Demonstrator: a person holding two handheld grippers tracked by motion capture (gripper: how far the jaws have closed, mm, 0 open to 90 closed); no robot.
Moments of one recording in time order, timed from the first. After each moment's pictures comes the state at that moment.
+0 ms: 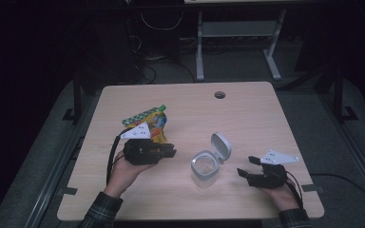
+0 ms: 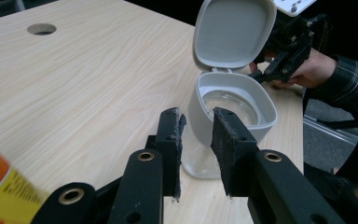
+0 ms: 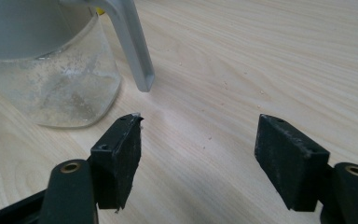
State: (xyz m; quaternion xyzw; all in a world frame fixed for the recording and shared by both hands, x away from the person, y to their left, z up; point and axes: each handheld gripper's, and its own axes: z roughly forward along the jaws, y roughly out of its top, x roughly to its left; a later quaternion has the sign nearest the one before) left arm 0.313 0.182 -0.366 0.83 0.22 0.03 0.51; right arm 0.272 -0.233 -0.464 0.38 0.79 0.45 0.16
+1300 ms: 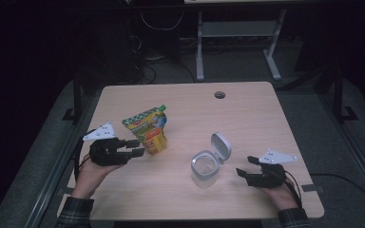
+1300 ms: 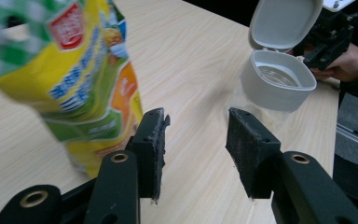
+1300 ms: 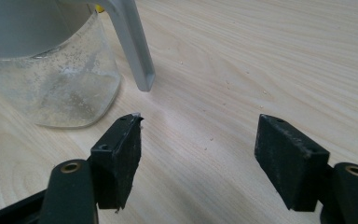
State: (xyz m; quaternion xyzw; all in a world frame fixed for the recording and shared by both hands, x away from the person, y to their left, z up) left arm 0.308 0.266 -0.362 0.82 0.28 0.08 0.50; right arm 0.275 -0.231 -0.465 0.38 0.79 0.45 0.16
